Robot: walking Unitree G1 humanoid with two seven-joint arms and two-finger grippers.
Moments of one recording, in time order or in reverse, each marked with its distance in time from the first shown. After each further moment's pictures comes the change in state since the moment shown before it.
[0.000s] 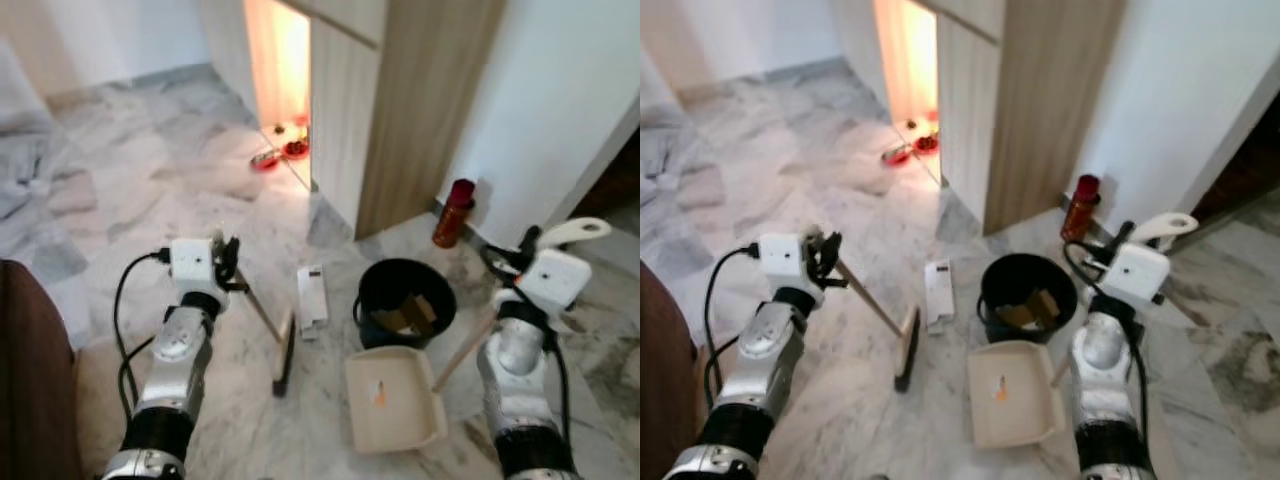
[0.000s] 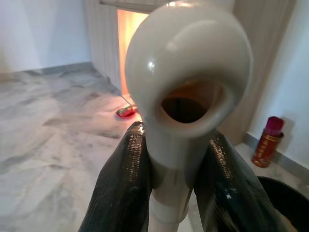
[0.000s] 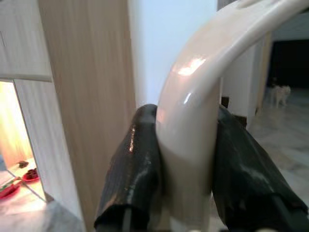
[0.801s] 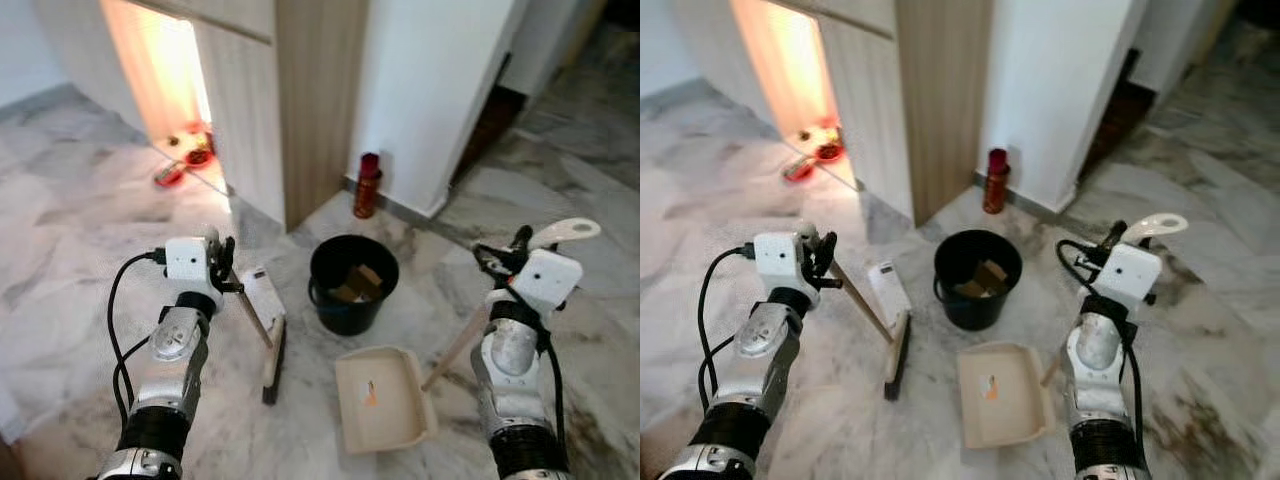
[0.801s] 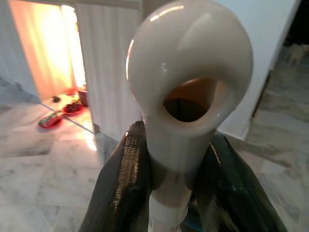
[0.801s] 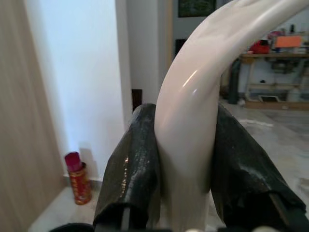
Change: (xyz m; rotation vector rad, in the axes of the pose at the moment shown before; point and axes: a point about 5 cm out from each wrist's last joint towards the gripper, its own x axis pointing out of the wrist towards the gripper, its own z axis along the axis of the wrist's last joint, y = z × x) left arm 0.001 -0.002 0.001 -0.002 -0.003 -0.008; right arm -0.001 -0.001 -0.002 -0.005 0.011 -0.007
